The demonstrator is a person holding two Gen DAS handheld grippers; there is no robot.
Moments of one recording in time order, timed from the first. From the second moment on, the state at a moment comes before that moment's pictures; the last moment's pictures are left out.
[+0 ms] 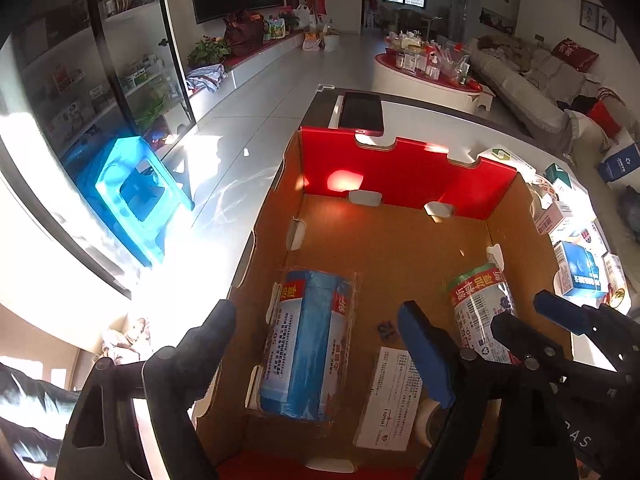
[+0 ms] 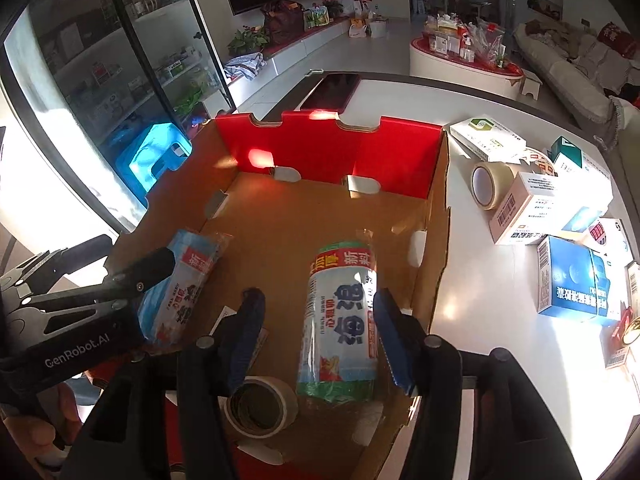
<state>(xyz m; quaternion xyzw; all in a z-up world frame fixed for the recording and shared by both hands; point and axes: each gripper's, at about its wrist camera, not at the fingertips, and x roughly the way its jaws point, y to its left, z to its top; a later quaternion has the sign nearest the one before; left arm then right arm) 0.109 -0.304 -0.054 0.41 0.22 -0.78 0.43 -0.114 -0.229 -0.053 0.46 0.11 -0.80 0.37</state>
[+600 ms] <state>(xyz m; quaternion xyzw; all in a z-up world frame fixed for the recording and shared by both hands) 0.086 -0.223 -0.018 0.40 0.17 -0.81 0.38 -0.084 -0.102 -0.009 0.43 0.00 -0.84 0.34</state>
